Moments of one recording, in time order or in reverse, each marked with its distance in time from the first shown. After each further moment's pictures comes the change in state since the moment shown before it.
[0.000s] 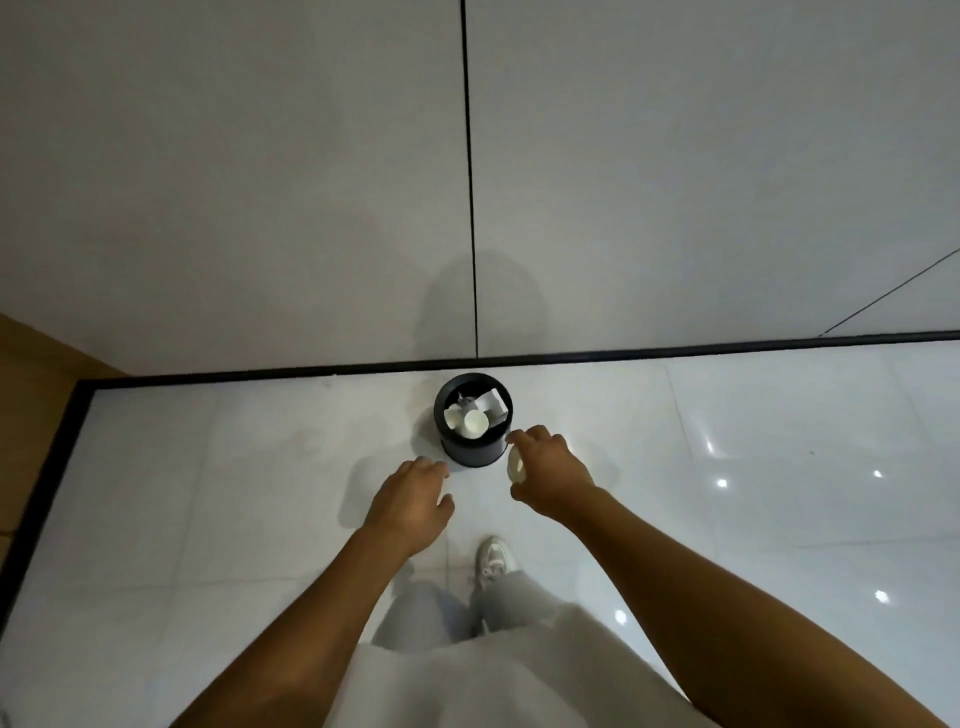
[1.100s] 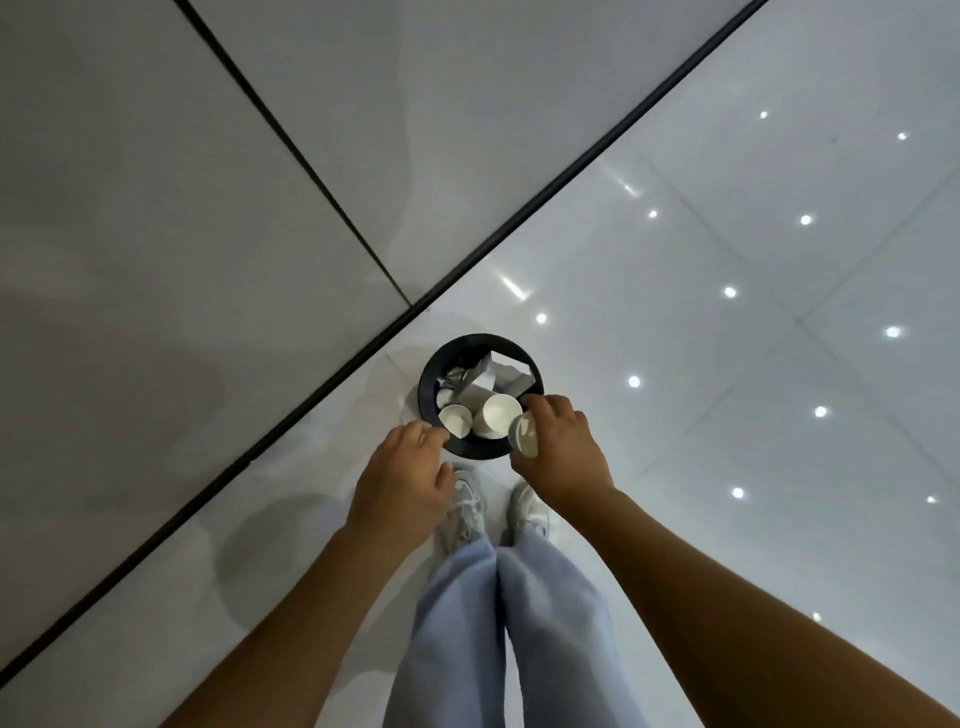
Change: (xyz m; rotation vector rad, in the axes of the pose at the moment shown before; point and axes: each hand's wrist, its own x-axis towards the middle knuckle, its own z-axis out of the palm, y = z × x) left_hand 0.397 -0.158 0.049 0.228 -0.310 0.541; right_hand 0.320 0.004 0.141 0.567 0.212 0.686
